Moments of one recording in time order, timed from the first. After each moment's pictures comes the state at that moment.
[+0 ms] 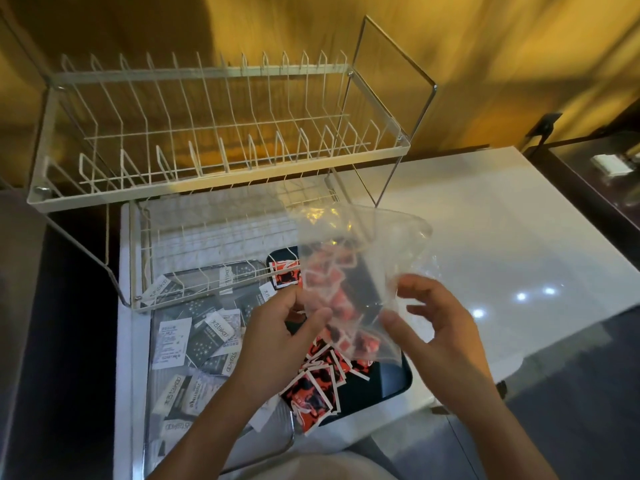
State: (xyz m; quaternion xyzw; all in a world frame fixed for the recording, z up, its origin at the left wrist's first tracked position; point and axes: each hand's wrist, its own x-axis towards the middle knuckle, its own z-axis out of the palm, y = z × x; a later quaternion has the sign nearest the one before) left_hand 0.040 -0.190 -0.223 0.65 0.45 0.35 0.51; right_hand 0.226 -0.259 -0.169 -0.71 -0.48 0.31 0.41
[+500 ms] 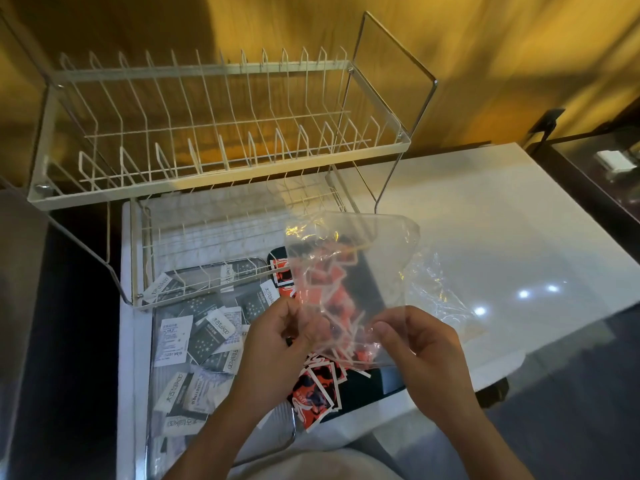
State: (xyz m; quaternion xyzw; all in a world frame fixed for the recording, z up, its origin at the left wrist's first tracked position) left_hand 0.037 -0.202 -0.234 0.58 0.46 0.38 0.55; right_hand 0.219 -0.270 -0.201 -0.70 -0.47 0.34 0.43
